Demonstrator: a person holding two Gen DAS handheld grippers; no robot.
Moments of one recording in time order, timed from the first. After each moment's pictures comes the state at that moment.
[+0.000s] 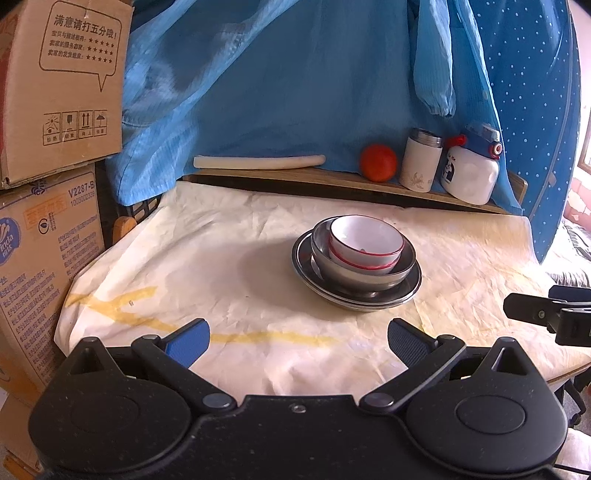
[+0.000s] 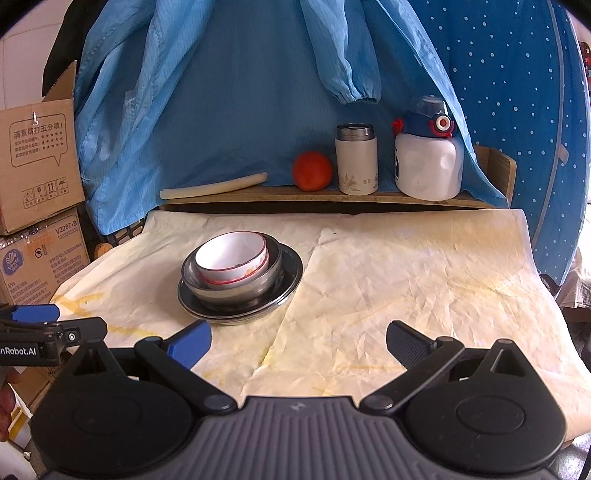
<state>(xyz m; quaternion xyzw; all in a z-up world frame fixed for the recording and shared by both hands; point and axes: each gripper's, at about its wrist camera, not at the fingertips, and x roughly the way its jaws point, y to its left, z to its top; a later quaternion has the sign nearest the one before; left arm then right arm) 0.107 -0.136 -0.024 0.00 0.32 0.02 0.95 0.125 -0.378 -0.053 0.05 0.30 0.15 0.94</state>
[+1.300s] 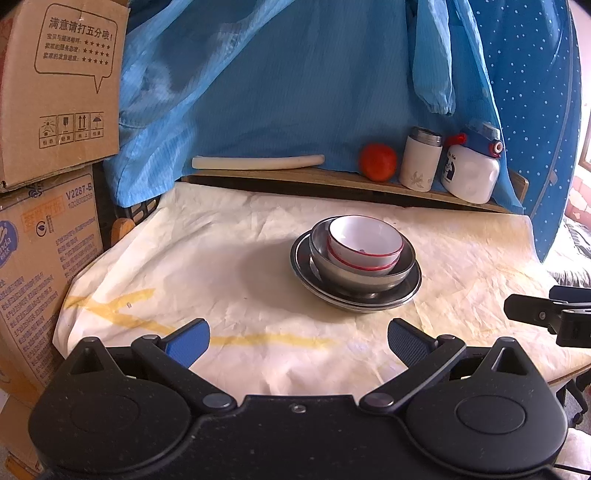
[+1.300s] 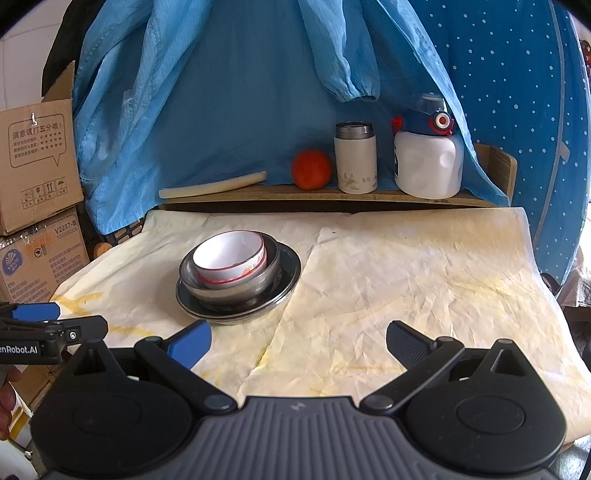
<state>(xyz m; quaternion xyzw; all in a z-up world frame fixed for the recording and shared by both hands) 0.110 -0.136 -0.024 0.01 0.32 0.02 0.95 0.128 -0.381 -0.055 0.06 0.30 0.16 0.94</state>
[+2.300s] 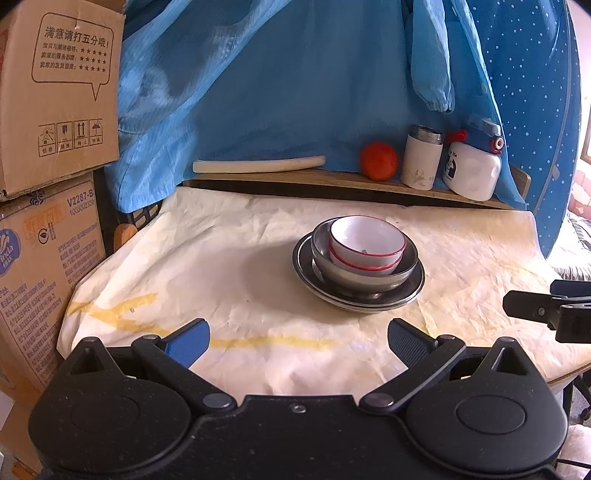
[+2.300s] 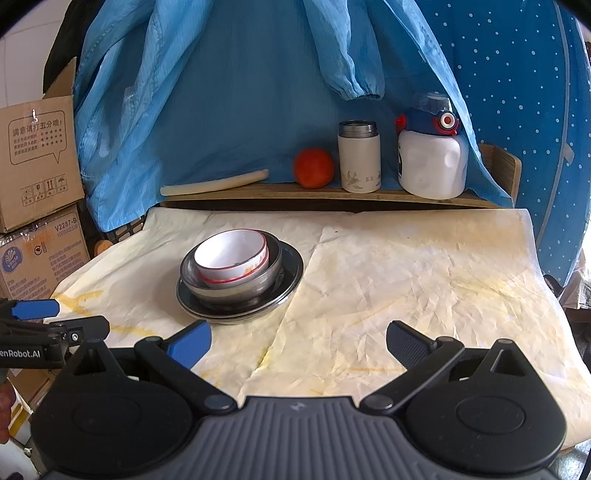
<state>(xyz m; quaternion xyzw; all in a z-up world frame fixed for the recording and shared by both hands) 0.112 -0.139 -0.025 0.02 0.32 0.02 0.95 0.130 -0.380 -0.056 0.05 0.30 0.16 0.94</state>
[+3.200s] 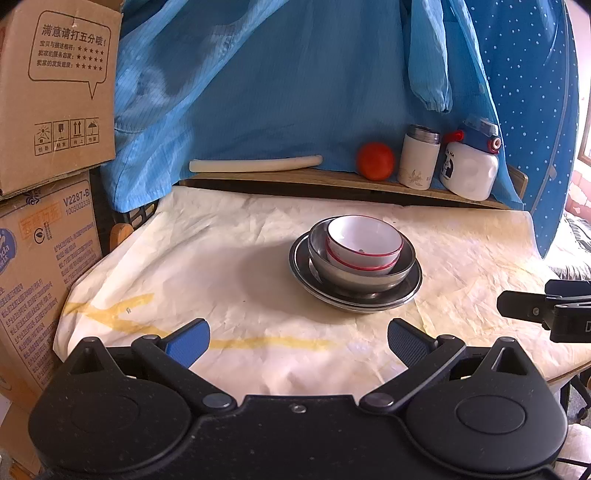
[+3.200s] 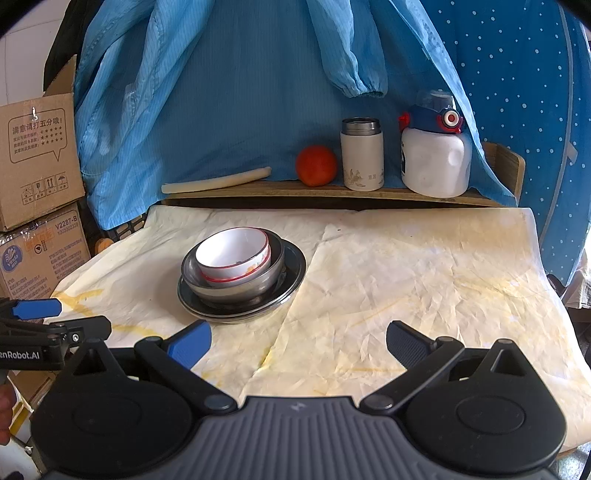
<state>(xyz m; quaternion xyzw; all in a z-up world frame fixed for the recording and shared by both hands) 0.112 -0.138 -0.026 0.02 0.32 0.02 0.95 0.134 -0.378 -0.058 0.05 0.30 0.16 0.94</state>
